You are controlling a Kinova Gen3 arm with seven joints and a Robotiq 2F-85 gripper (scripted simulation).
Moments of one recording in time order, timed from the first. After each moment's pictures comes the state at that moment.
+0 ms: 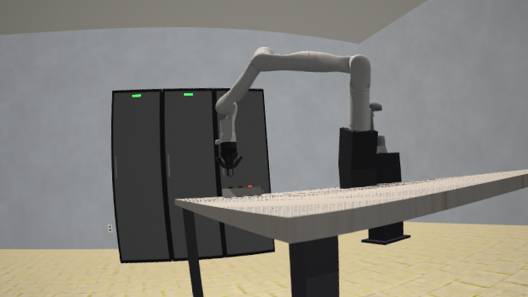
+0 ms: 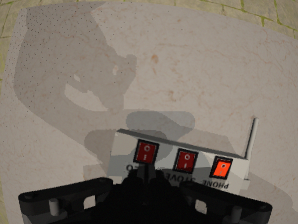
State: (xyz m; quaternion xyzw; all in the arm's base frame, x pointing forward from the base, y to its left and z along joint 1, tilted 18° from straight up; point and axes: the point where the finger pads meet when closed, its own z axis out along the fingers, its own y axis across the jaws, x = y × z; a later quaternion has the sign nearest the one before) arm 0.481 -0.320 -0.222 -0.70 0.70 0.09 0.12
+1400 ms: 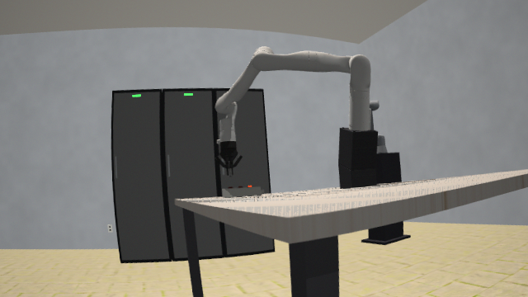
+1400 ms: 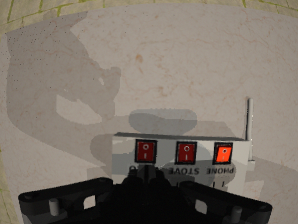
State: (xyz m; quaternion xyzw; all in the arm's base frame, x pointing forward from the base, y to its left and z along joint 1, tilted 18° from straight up) arm 0.482 -0.320 -0.219 -0.64 0.76 0.10 0.12
